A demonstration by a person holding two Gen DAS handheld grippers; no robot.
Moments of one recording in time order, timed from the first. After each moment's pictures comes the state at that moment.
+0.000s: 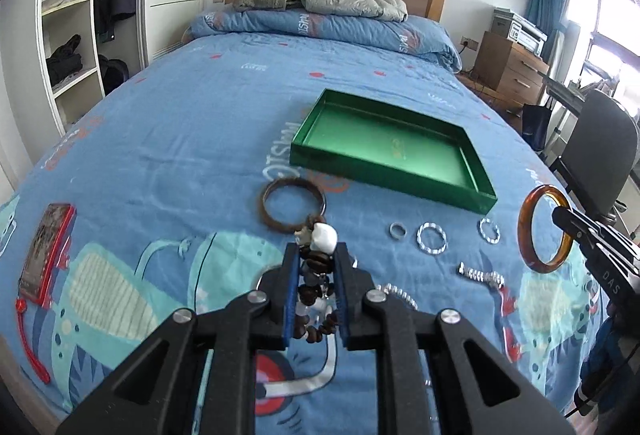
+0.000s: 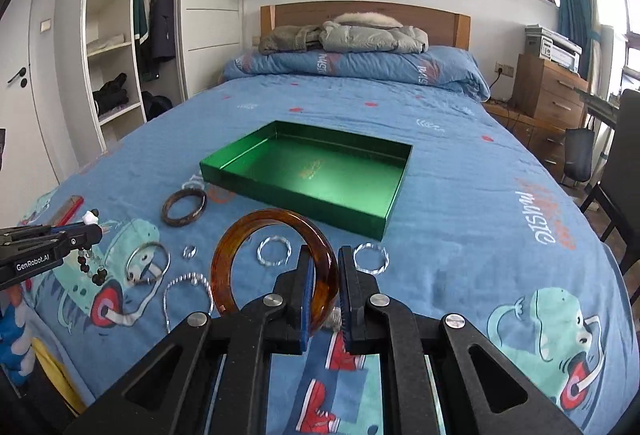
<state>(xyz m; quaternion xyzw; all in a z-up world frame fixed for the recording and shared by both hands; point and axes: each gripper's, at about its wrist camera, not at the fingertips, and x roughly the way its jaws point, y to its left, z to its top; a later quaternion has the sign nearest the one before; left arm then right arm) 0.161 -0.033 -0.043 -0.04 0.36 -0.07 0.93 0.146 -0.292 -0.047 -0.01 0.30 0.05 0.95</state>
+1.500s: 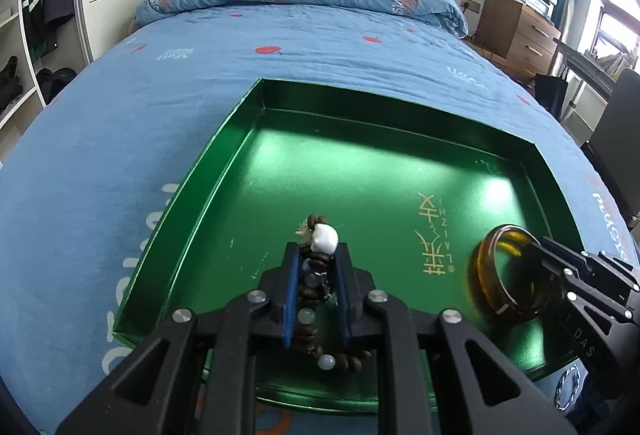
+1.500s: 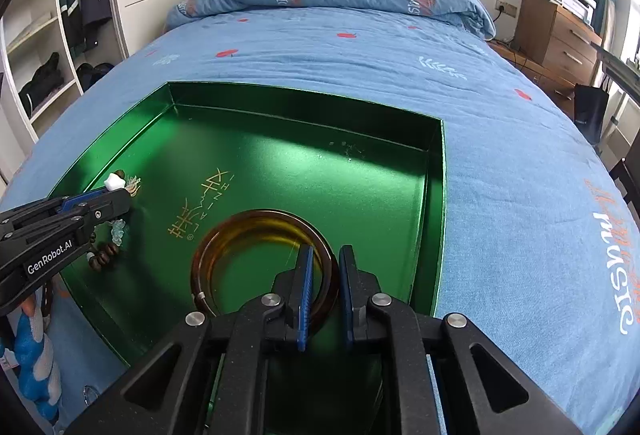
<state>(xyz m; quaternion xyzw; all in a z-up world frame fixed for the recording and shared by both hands) 0.406 -0.125 -0.129 0.00 0.42 -0.09 0.91 0.378 -0.312 -0.140 -0.01 0.42 0.00 0.91</state>
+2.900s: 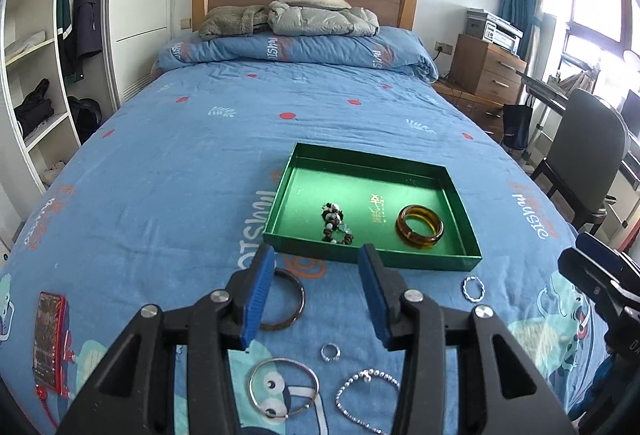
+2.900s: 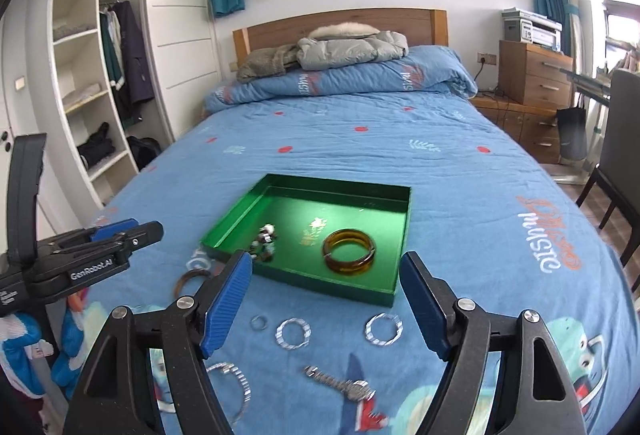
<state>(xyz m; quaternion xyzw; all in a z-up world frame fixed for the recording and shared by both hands) 0.221 -0.044 0.012 -0.01 0.35 -0.11 0.93 0.177 -0.283 0.007 0.07 0.30 0.04 0.95</state>
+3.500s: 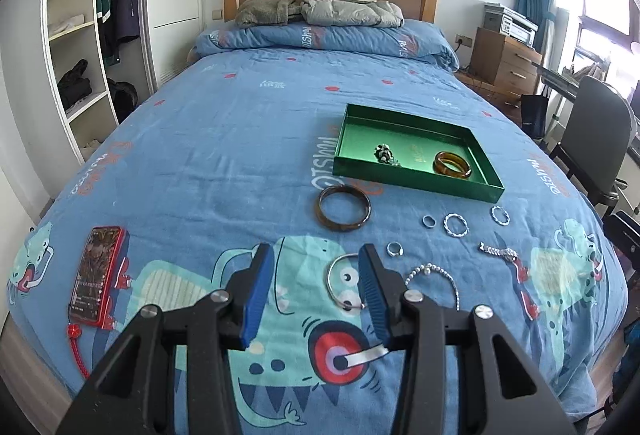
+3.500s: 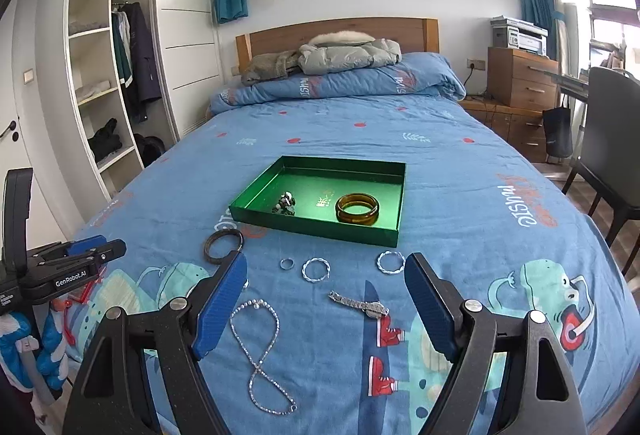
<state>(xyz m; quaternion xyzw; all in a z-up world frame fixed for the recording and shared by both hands) 0.114 0.034 -0.018 0.00 0.35 -0.07 0.93 0.073 -0.257 -0.006 0.05 0.28 0.01 0.96</state>
